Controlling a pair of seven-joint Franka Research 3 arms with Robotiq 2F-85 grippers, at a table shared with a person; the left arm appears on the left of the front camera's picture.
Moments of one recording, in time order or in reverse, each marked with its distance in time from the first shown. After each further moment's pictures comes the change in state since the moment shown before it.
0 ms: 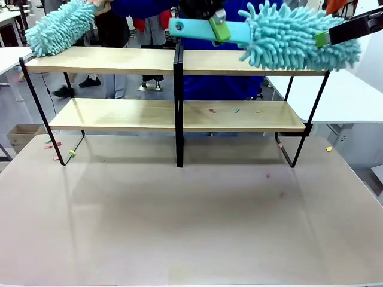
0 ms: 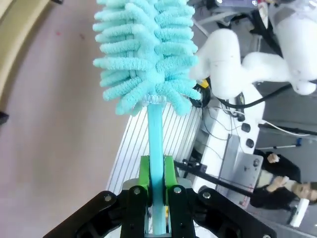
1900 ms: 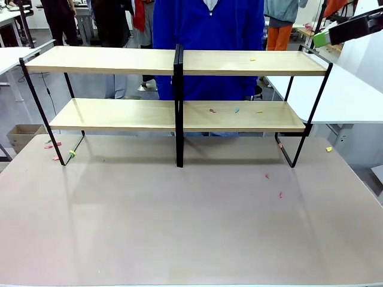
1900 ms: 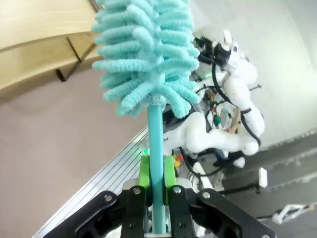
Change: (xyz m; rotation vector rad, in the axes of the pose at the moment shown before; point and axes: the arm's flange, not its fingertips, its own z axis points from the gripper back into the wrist) left arm -0.482 0.027 0.186 -0.054 -0.825 0.374; right arm 0.000 0.000 0.000 0.000 0.000 0.000
